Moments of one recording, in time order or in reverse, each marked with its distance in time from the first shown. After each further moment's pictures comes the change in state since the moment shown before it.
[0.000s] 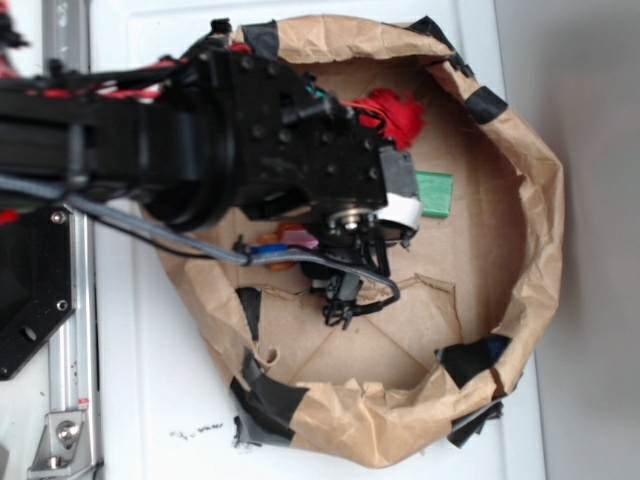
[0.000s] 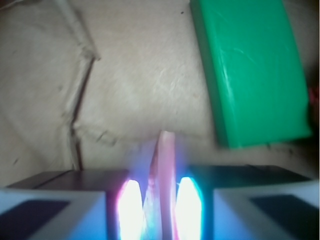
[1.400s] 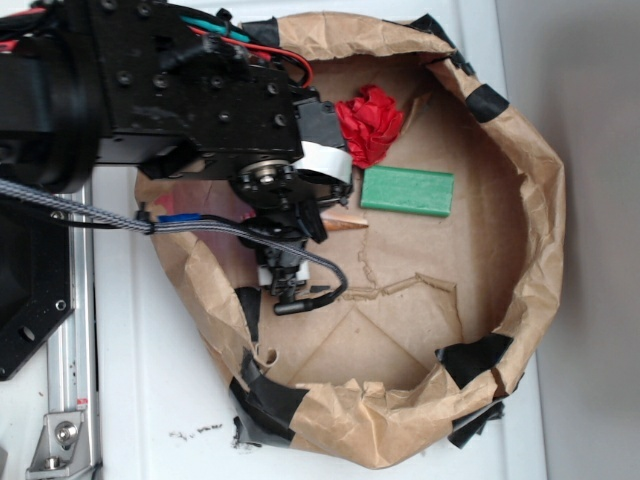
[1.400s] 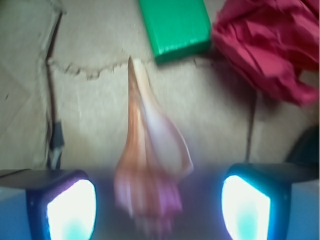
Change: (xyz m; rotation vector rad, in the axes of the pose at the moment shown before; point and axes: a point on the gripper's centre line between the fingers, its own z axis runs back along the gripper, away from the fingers) arm -0.033 0.023 0.005 0.025 0.043 0.119
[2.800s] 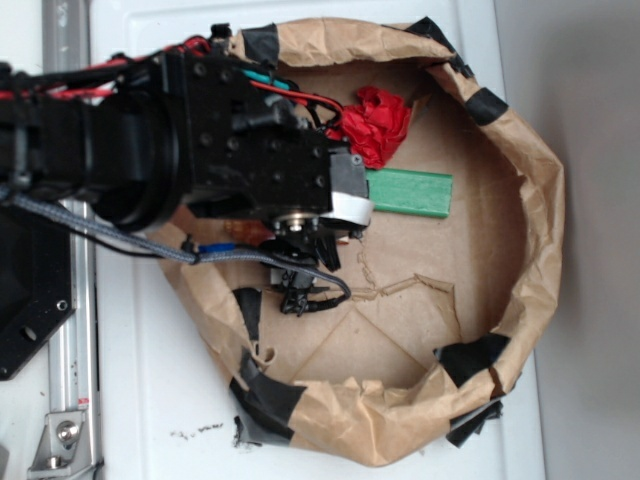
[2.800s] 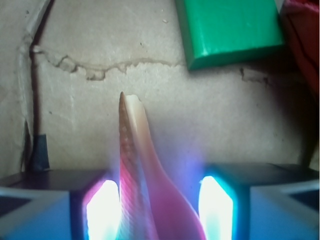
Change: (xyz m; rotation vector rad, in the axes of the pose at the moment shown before) arm 0.000 -0.006 -0.023 0.049 0.036 -0.119
